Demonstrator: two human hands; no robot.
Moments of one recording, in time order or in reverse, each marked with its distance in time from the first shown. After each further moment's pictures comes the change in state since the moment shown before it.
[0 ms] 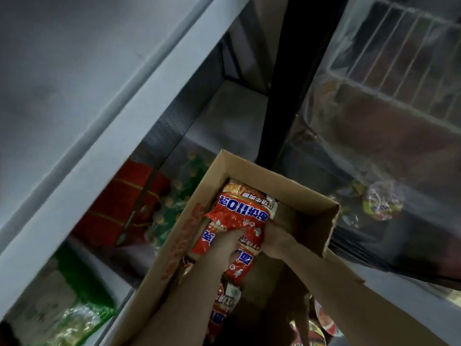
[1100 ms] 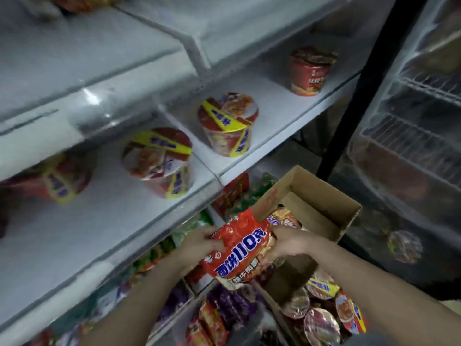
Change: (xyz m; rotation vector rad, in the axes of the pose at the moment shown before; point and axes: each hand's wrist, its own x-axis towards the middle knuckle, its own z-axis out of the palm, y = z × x) left_hand -0.333 -0.187 -0.230 0.268 0.092 0.637; right_hand -0.271 -0.137 0.085 -0.239 -0.143 -0.405
